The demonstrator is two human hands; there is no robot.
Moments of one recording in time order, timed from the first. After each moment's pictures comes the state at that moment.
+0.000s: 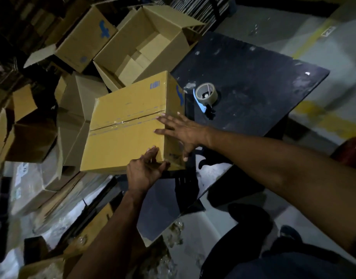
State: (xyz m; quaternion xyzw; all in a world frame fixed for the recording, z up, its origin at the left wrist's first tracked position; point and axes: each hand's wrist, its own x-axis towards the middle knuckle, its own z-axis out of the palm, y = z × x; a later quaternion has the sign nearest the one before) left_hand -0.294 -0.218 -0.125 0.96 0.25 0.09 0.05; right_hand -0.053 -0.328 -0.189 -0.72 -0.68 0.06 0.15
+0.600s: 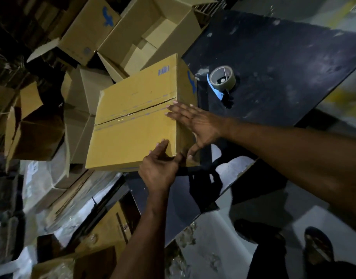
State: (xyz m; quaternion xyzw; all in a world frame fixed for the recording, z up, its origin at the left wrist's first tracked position) left_hand -0.286 -0.245 -0.143 0.86 0.41 0.21 0.22; right_hand -0.061 -0.328 -0.200 -0.70 -0.65 0.06 0.28
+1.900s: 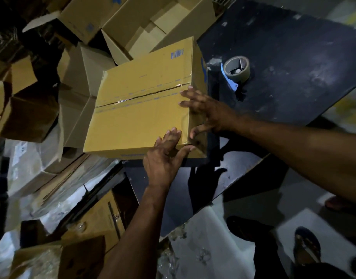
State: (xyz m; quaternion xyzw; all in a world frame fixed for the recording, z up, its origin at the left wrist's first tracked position) left_hand -0.313 -0.223 -0.152 0.94 0.21 0.21 0.17; right_hand -0.063 -0.315 -0.222 -0.65 -0.61 0.05 0.45
